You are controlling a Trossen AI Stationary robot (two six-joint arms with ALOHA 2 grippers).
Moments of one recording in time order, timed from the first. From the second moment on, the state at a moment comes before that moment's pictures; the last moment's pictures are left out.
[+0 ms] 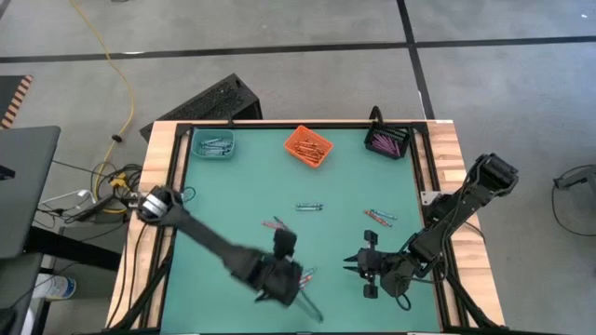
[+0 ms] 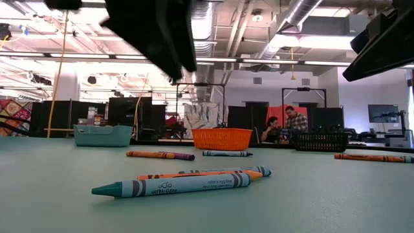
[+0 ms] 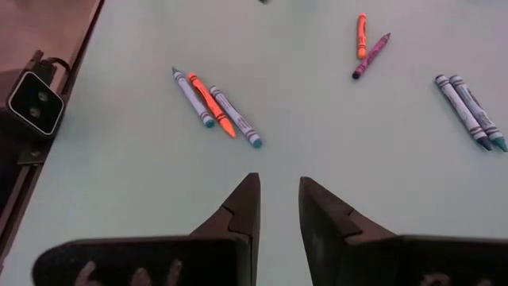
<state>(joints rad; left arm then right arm) -0.49 2.00 1.63 -0.84 -0.50 0.00 0.79 1.49 0.76 -0.09 0.65 0.65</state>
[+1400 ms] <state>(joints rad) -0.85 2.03 1.35 -0.19 -0.98 -0.32 0.59 1.49 0.76 -0.07 0.65 0.41</state>
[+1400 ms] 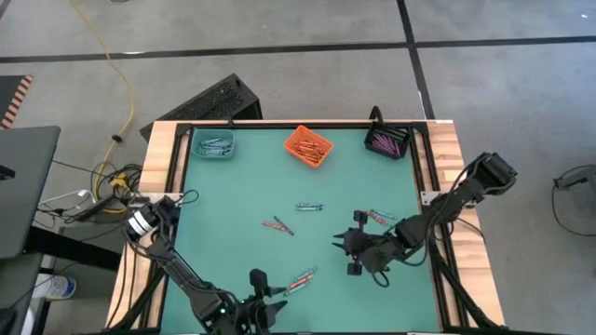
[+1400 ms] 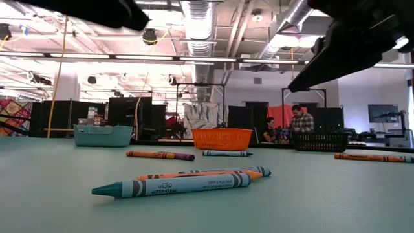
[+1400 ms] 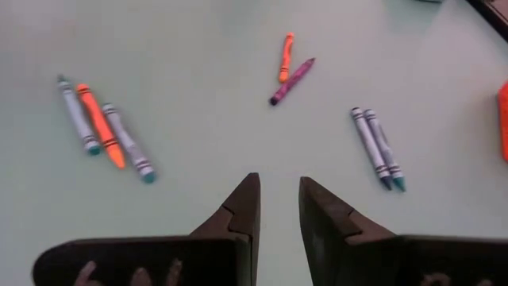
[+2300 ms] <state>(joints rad) -0.91 2.03 1.06 0.72 -0.91 0.12 0.26 1.49 0.76 -0.74 0.51 0.62</state>
